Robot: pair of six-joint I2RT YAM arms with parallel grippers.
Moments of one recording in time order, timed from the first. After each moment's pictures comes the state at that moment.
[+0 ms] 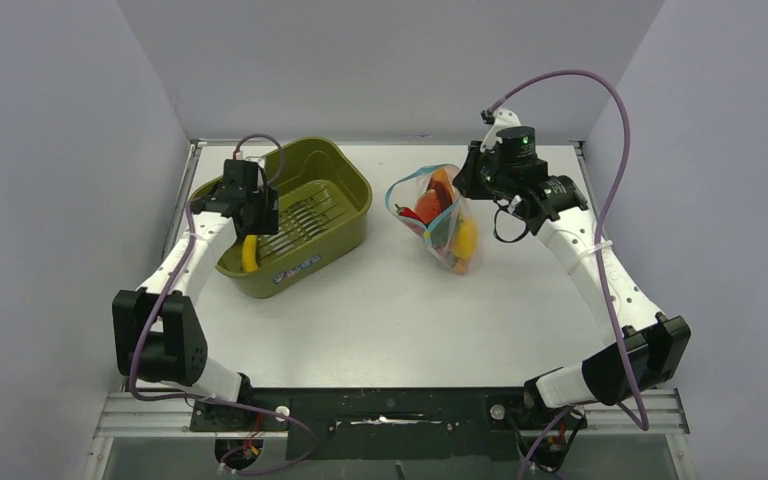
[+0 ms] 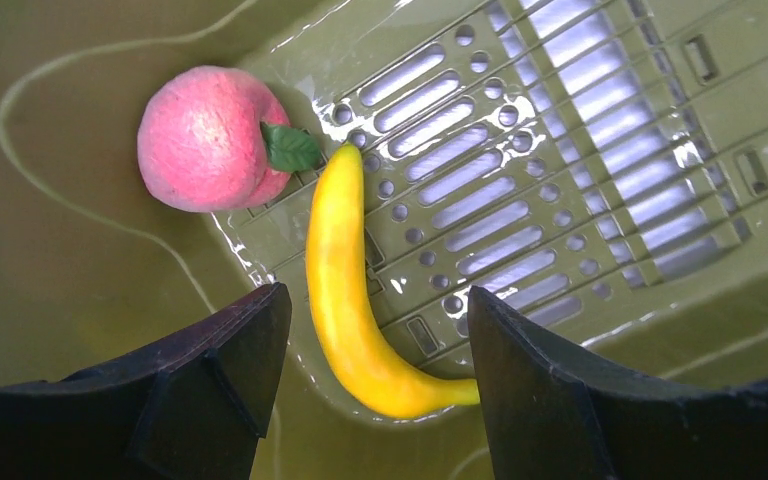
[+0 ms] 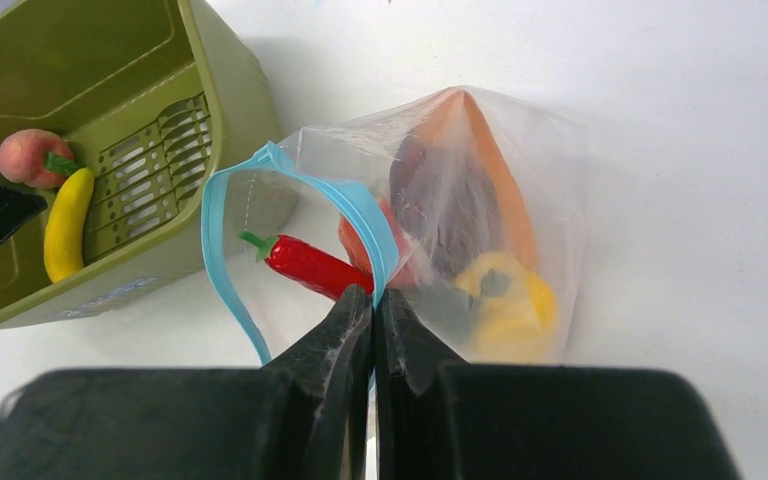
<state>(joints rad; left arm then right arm) -0.14 1.49 1.20 -0.60 -0.23 -0.08 0.36 1.41 1.48 -0.61 -0.06 0.32</state>
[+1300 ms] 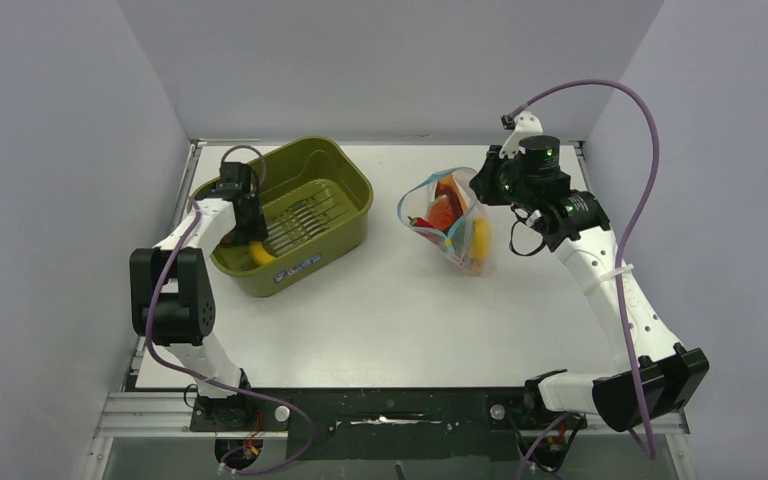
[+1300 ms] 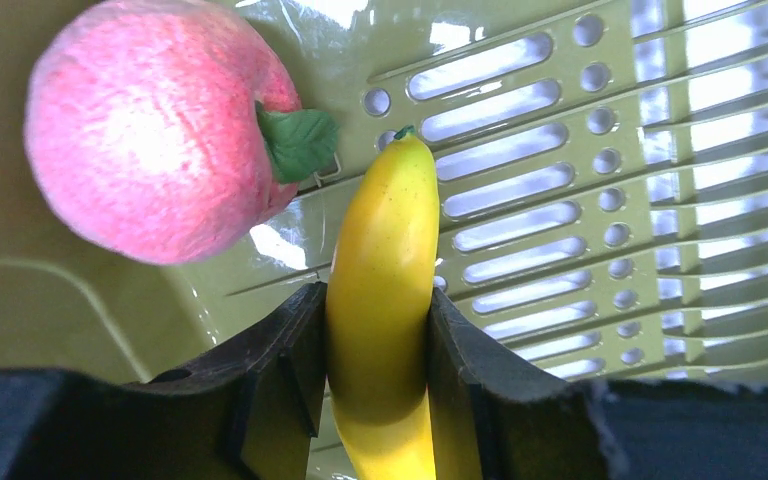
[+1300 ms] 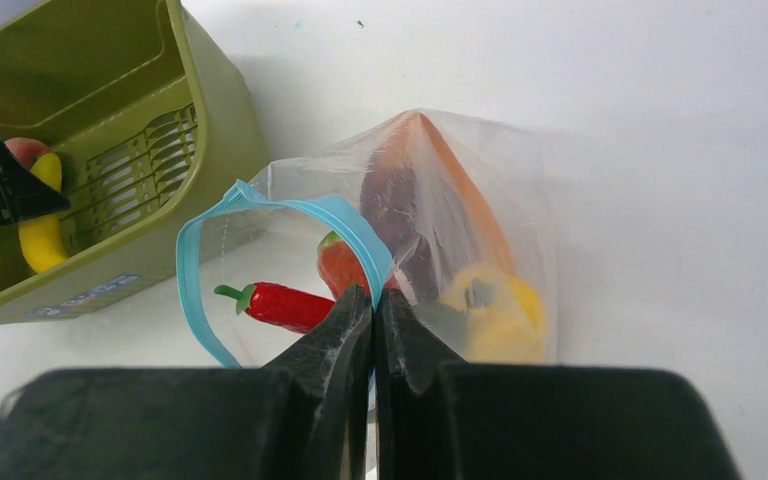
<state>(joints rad) -0.02 1.76 1.25 -0.60 -0.16 -0.28 0.31 1.29 1.40 -0.60 -0.05 0.26</state>
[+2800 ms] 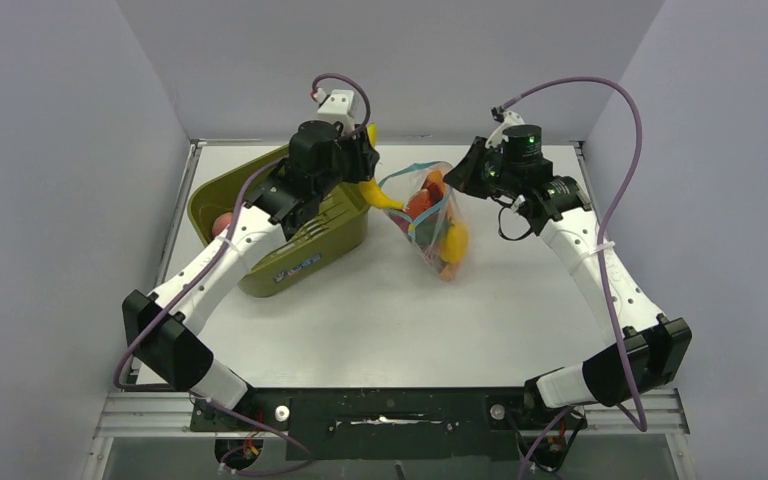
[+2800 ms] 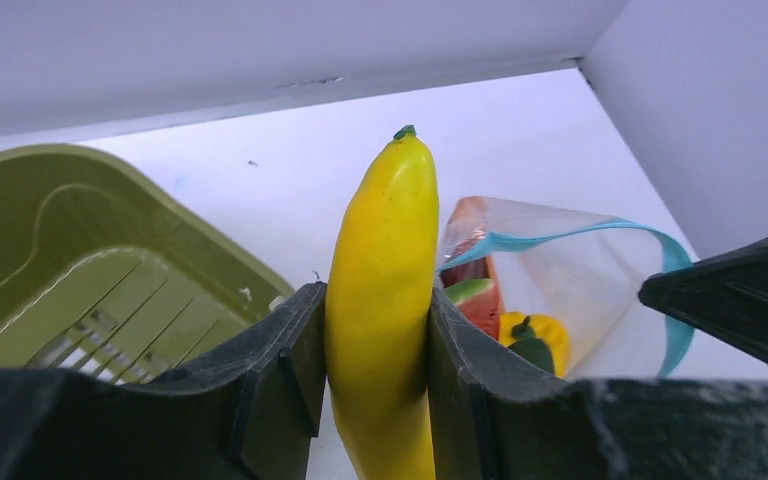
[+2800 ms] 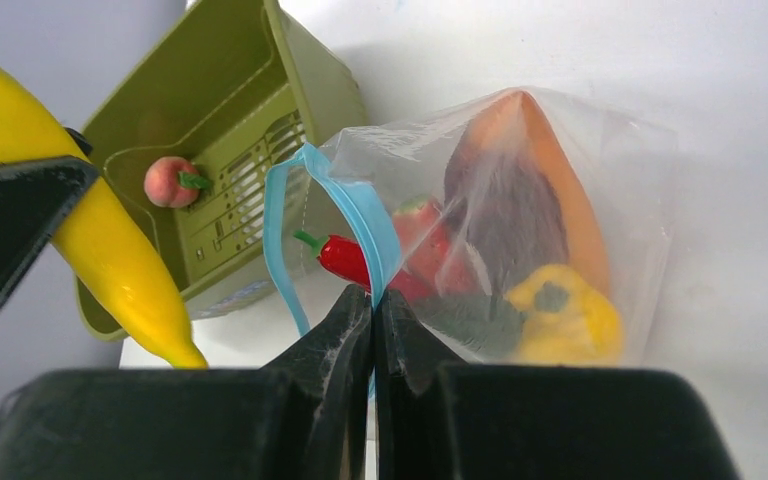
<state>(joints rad) -0.59 1.54 1.55 -0.29 -0.16 -0.33 0.34 1.41 1.45 -0.56 -0.19 0.53</state>
